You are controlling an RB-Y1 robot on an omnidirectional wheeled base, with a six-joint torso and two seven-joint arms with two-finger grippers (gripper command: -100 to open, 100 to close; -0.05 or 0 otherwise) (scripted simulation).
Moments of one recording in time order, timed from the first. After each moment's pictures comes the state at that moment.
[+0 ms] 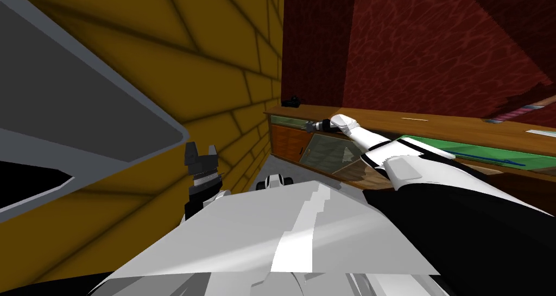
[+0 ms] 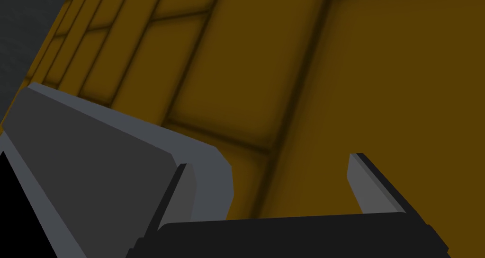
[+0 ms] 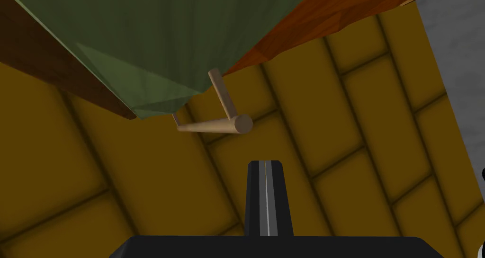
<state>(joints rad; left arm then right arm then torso) 0.65 0.02 0.05 -2.29 0.09 -0.55 -0.08 -0.70 -1.20 0.52 -1.15 1.10 -0.85 0.71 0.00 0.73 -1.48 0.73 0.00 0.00</state>
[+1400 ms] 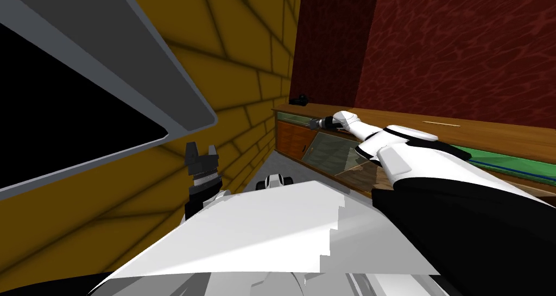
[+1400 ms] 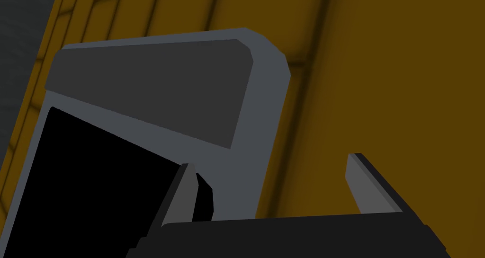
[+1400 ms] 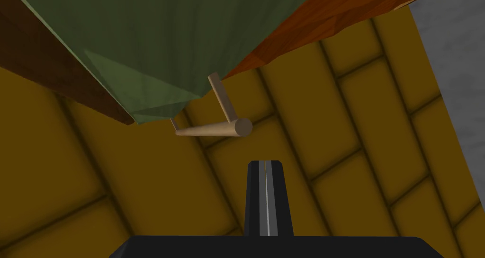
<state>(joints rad) 0.65 0.02 0.05 -2.29 0.09 -0.55 -0.08 -0.98 -1.18 0.86 -0.75 0.84 -0.85 0.88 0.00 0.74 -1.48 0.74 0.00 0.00</state>
